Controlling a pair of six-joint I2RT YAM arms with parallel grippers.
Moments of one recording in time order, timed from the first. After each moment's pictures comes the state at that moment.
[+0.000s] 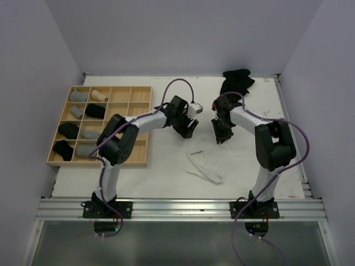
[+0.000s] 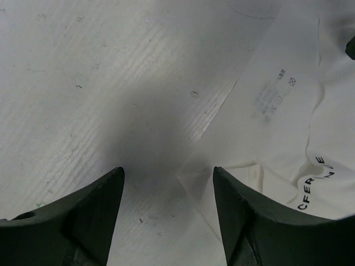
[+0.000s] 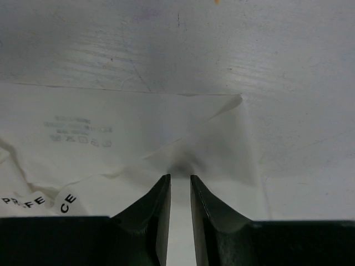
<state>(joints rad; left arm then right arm) -0.64 2.11 1.48 -0.33 0.30 0.13 0.33 1.85 1.26 -0.76 0.01 0.19</state>
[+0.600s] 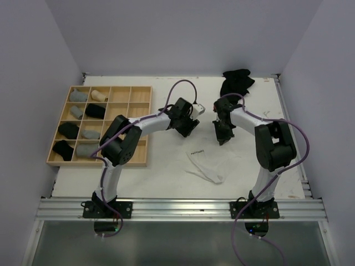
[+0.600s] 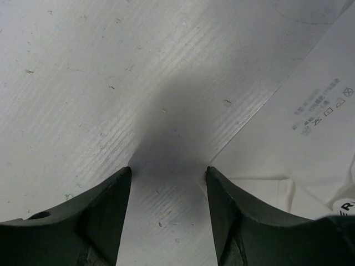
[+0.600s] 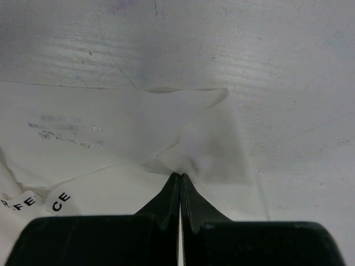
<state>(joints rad) -0.68 2.13 1.50 -0.32 0.07 0.14 0.33 1.86 1.22 -0.75 0.04 0.22</state>
